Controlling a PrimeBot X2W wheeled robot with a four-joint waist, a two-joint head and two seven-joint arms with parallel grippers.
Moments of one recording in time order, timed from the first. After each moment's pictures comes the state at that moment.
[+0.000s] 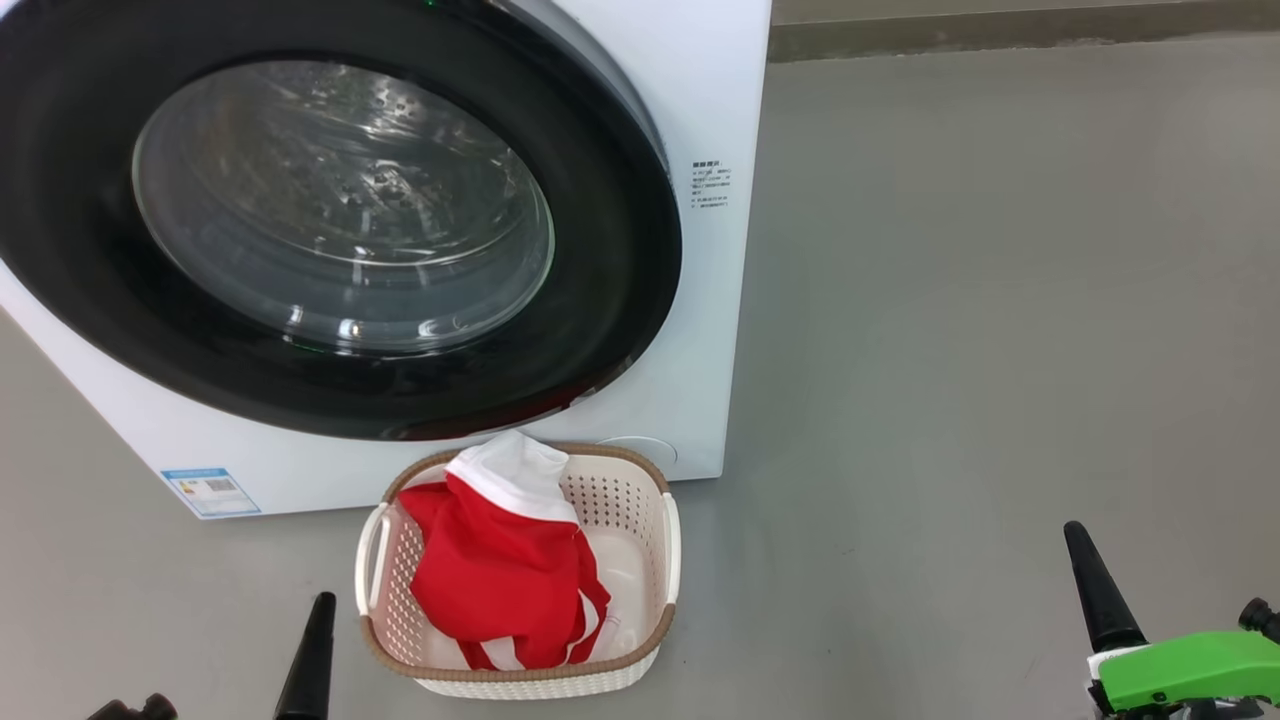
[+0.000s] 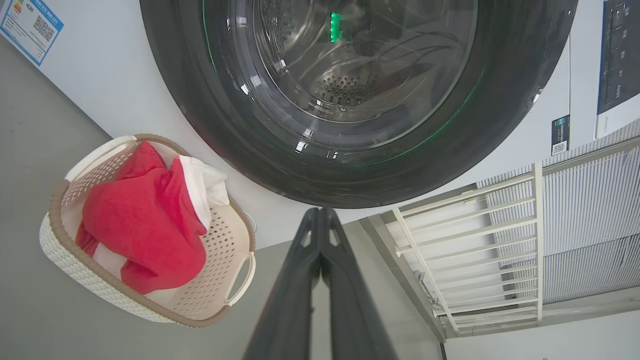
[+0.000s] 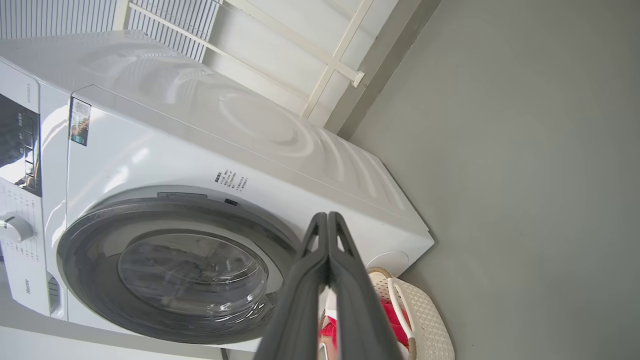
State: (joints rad) left arm -0.01 0.04 0.04 0.26 -1.17 -0.12 -0.02; right arm 0.03 -0.05 -0.11 0.26 1.21 0.13 -0.02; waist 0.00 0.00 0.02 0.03
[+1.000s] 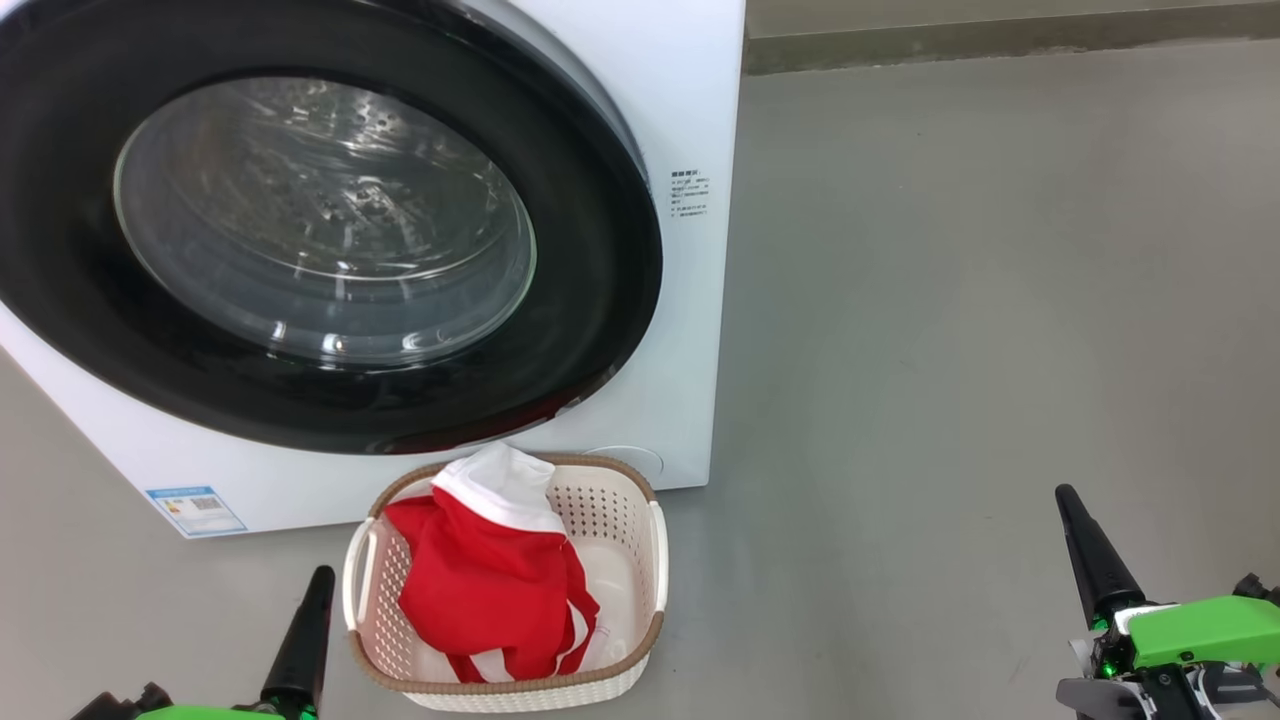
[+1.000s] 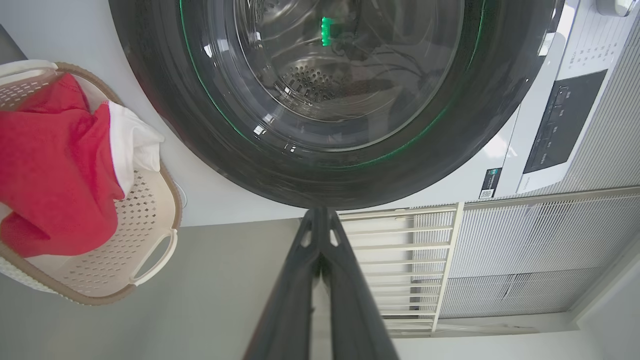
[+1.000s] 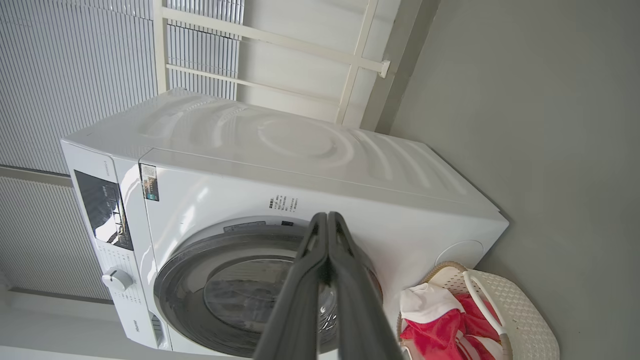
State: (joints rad) left arm -0.05 0.04 0.06 0.27 -1.50 -0.12 0.07; right arm -0.03 -0.05 -0.12 0.27 1.51 0.13 0.08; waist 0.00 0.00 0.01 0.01
